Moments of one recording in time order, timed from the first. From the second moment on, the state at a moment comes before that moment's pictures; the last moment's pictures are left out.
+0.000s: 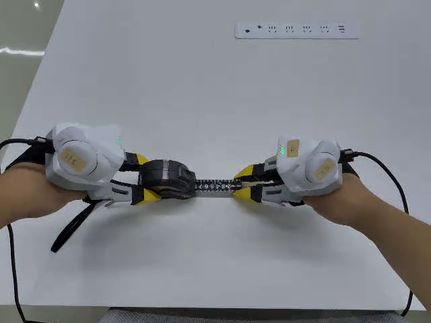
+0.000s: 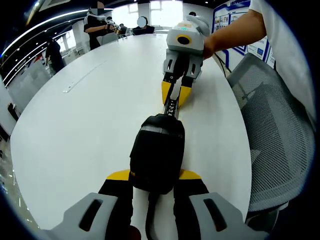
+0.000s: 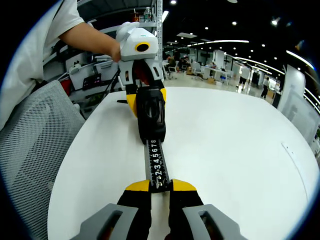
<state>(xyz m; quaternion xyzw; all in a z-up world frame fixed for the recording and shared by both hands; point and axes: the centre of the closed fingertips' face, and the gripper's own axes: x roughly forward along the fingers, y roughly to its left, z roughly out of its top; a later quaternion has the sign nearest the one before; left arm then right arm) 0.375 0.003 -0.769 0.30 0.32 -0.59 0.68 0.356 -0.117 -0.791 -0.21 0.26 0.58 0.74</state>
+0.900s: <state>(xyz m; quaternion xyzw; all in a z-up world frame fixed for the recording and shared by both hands) 0.376 0.003 -0.769 0.30 0.32 -0.59 0.68 0.355 -0.152 -0.791 -0.22 0.28 0.56 0.75</state>
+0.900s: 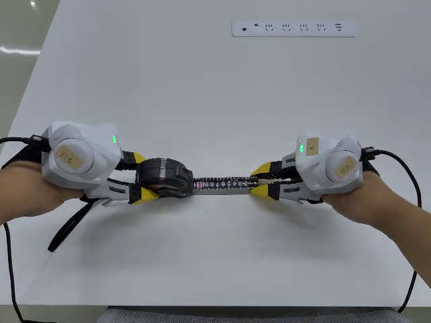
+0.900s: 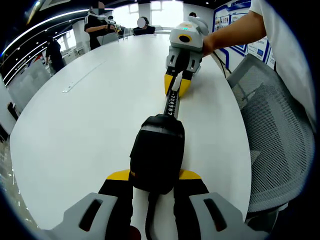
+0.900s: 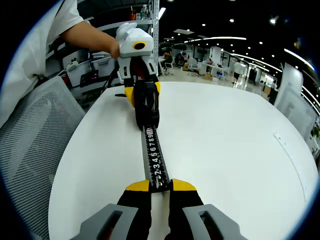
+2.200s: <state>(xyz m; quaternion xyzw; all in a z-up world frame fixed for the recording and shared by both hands) 0.375 0.002 -0.768 0.29 0.32 -0.59 0.68 0.352 -0.205 -0.793 -0.23 0.30 0.54 0.76</state>
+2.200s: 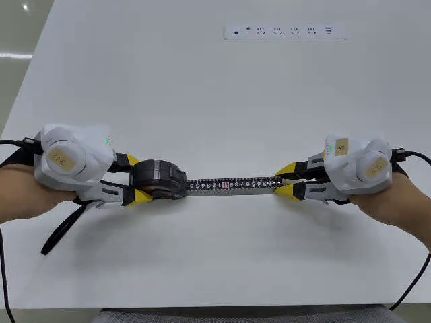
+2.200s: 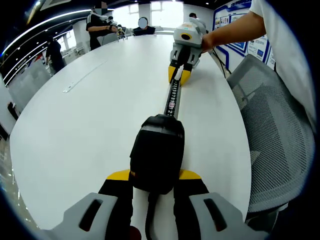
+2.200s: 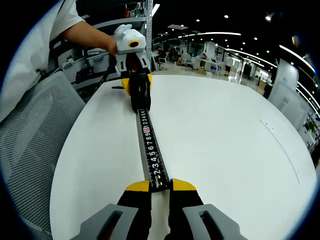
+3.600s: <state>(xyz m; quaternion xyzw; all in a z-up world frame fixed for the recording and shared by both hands) 0.375 0.001 -0.768 0.30 0.32 -0.59 0.68 0.342 -0.255 -0.787 -0.26 0.33 0.53 0.74</state>
